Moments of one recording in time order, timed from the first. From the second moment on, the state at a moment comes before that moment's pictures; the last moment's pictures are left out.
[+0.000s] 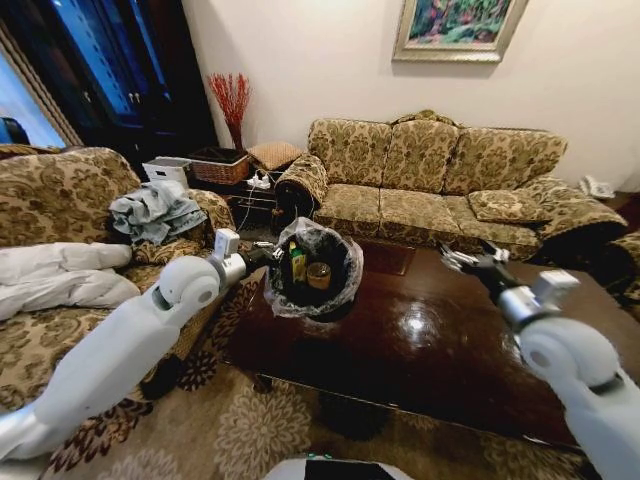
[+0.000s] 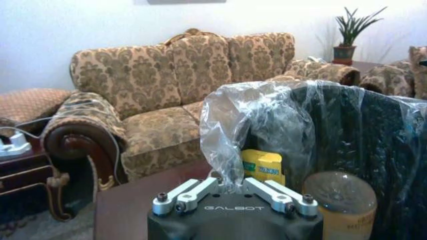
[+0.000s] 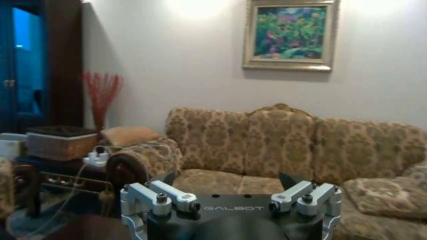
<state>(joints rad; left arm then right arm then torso) 0.67 -0.69 -0.12 -2.10 -0.95 0.67 -0.04 -1.41 0.80 0.86 2.21 0.83 -0.33 0.20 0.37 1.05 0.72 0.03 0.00</state>
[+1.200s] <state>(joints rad) 0.74 -0.72 -0.18 -2.14 -0.98 0.65 -0.07 -1.47 0.85 0.82 2.31 0.75 -0.35 0.22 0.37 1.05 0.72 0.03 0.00</state>
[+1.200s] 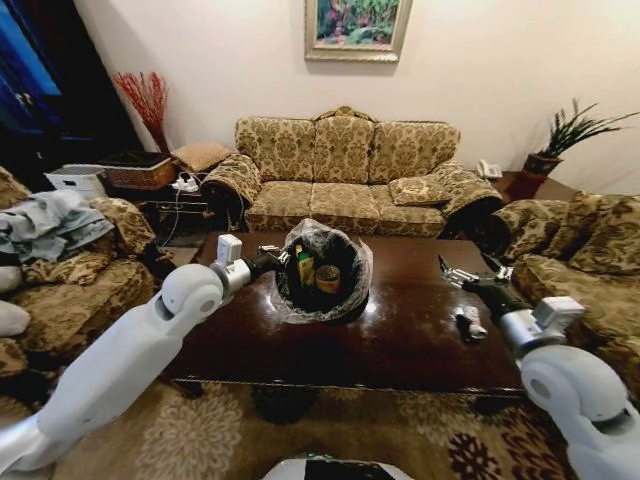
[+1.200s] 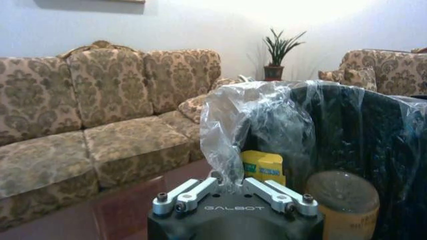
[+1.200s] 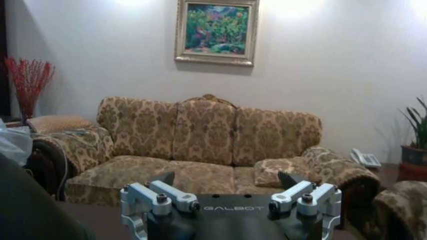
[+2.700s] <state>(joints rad) 0.96 -0.74 -0.29 -2.20 -0.88 0.65 -0.02 -1.13 1.09 0.35 1.67 0.77 -0.41 0.45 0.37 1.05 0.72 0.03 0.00</state>
